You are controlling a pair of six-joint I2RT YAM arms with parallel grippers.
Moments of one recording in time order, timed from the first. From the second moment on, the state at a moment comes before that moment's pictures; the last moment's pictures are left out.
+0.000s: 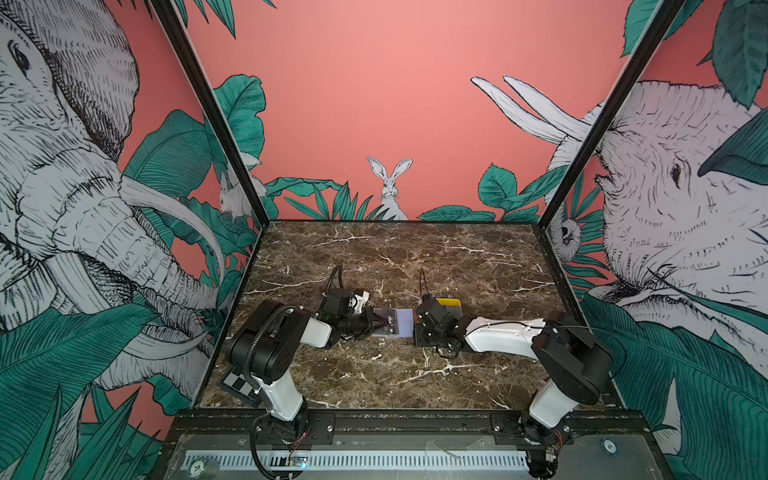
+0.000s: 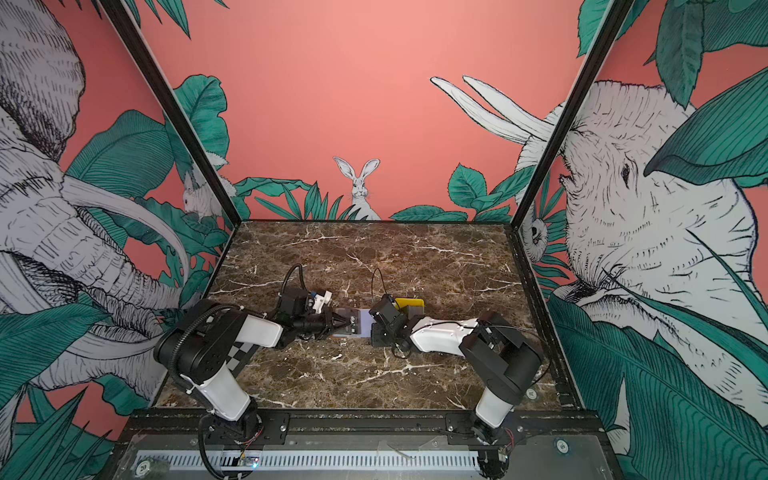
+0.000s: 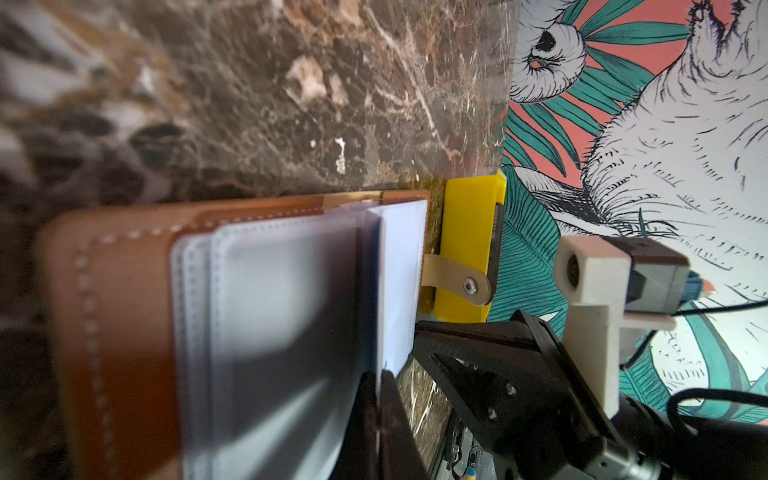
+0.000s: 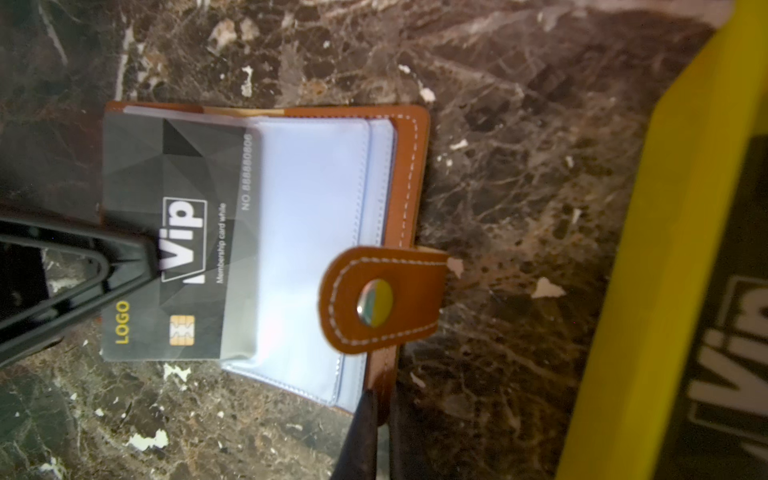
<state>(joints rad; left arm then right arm) -0.40 1.71 0.49 0.52 0.78 -0.91 0.88 1.67 0.79 -0.12 0.02 0.72</state>
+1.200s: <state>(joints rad) -0.41 1.66 0.63 0.10 0.72 -0.73 0.87 1.67 0.79 -0.11 0.04 0.73</state>
